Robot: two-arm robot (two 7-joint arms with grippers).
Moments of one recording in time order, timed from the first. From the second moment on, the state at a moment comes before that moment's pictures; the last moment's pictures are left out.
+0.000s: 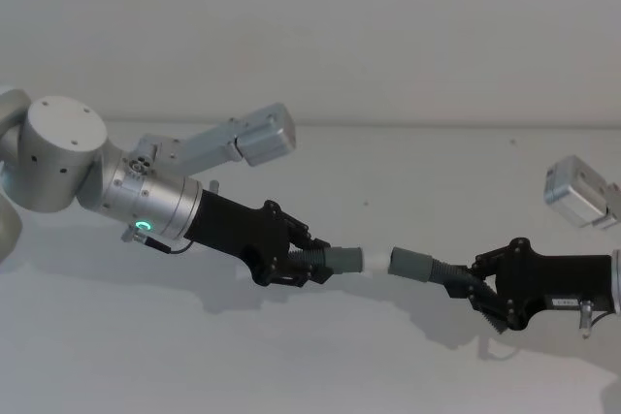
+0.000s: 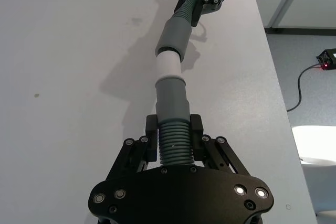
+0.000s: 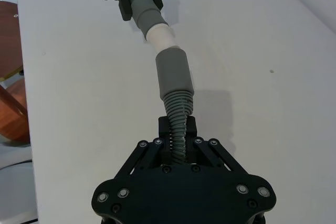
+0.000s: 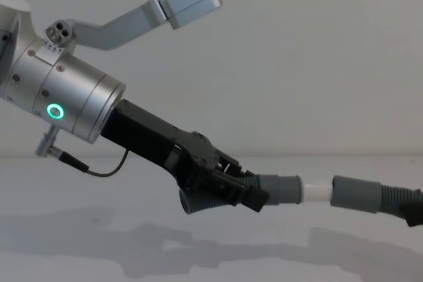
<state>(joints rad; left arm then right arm) -0.85 0.47 0.85 -1.28 -0.36 0.30 -1.14 0.36 0.79 -0.43 -1.57 0.38 0.22 0.98</state>
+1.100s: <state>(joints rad) -0.87 0.46 0.87 -1.23 -0.40 0.26 -1.17 0.38 0.80 -0.47 -1.58 0.41 0.22 0.99</state>
